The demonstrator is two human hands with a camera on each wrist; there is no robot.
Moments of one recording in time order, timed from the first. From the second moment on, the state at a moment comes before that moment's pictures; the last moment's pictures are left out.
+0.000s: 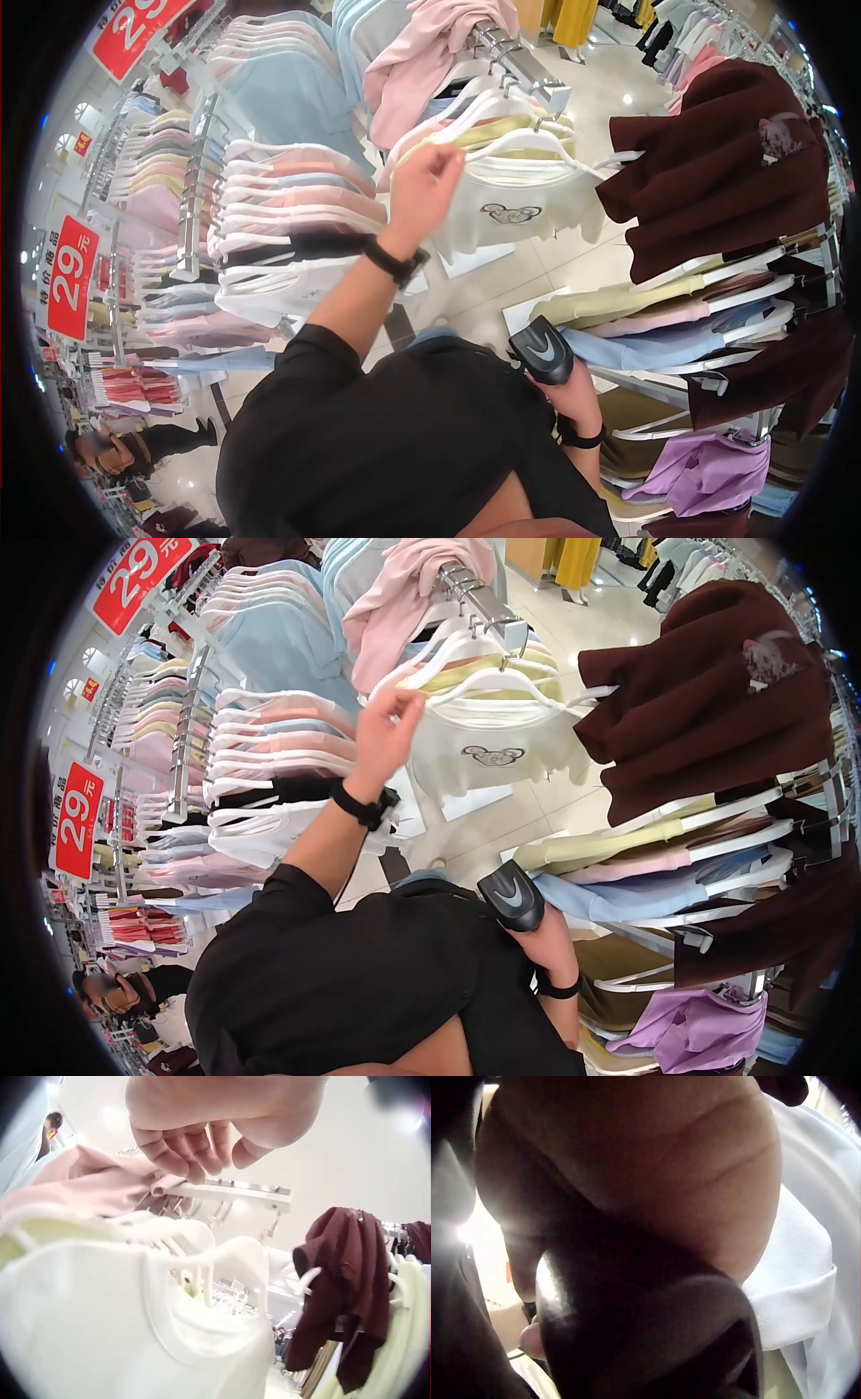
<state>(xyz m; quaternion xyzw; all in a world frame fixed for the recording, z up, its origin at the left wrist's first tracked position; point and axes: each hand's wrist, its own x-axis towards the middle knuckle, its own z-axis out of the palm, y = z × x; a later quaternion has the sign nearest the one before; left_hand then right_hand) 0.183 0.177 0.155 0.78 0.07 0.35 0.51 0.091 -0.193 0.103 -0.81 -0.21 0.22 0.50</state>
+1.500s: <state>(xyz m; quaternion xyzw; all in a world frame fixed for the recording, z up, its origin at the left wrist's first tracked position) 0.277 0.293 0.353 0.51 -0.03 0.64 0.57 0.096 -0.220 0.140 -0.81 -0.21 0.16 0.53</state>
